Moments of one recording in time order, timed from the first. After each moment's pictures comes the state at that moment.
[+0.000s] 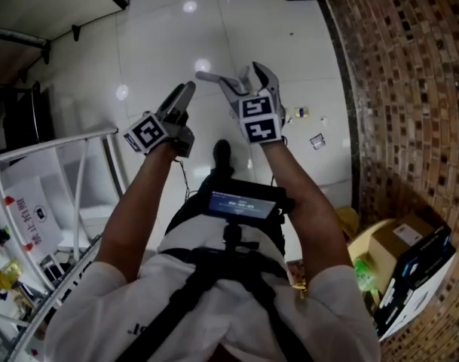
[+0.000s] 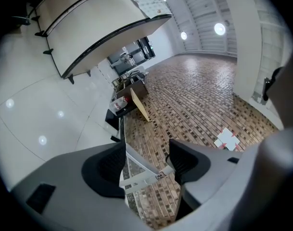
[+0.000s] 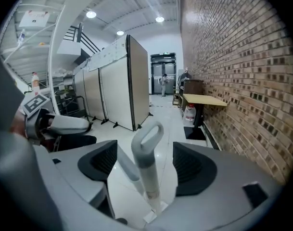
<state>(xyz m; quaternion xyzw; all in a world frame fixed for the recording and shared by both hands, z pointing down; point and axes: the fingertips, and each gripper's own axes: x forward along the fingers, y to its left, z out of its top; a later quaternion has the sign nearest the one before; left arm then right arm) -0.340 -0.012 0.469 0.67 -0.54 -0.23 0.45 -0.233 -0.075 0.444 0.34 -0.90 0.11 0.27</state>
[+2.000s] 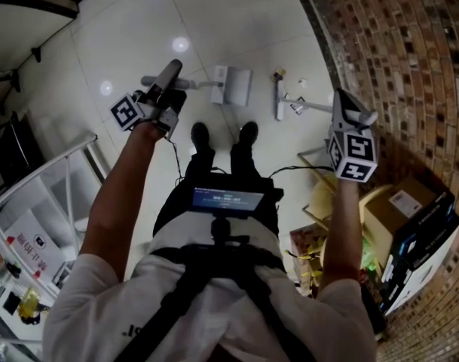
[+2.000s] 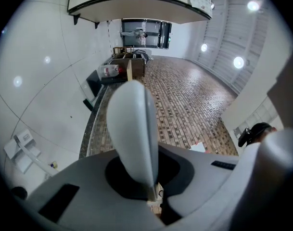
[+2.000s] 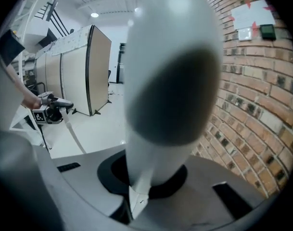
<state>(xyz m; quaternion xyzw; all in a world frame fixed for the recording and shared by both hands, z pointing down) -0.202 -0.109 0.477 0.67 -0.31 -0.36 0.56 0.162 -0.102 0.422 0.53 -0.78 0.10 0.33</state>
